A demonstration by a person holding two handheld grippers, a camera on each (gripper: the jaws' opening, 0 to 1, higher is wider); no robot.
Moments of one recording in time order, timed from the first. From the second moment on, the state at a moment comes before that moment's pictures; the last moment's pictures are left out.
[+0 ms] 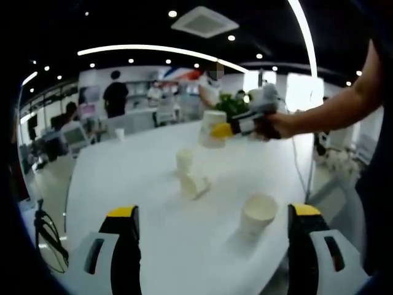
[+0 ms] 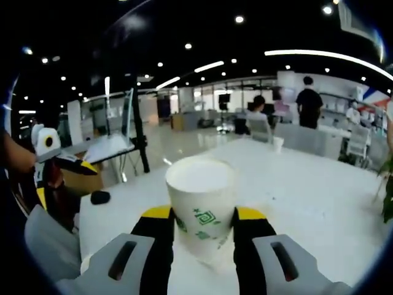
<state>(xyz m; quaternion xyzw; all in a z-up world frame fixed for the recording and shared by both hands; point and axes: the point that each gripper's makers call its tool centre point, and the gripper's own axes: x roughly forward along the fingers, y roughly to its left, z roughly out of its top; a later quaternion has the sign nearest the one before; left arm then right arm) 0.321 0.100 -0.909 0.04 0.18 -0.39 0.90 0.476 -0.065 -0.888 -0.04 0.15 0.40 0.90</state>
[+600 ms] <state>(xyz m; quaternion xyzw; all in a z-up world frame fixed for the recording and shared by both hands) 0.324 0.097 -0.897 0.04 0.17 -0.40 0.90 0.457 -0.056 -0.882 -0.04 0.15 0.42 0.90</state>
